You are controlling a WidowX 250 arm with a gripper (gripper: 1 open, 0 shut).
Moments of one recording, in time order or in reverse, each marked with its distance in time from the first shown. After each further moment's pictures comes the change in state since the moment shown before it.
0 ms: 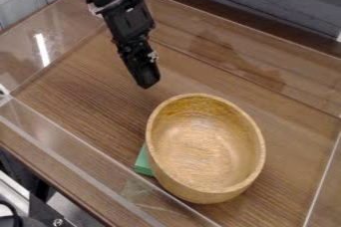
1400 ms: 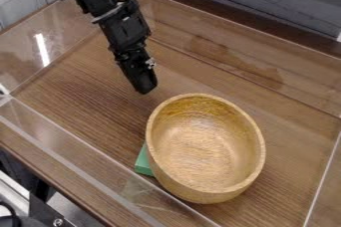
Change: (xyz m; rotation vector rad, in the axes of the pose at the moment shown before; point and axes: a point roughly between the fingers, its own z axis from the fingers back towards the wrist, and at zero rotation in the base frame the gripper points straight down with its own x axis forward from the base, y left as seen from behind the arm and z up) arm -0.004 0.010 -0.005 -0.004 -0.028 0.037
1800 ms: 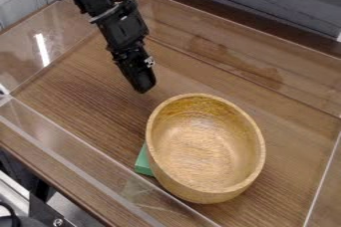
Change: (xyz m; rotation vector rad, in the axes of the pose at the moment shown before) arm 0.000 0.002 0.001 0.000 -0.012 0.021
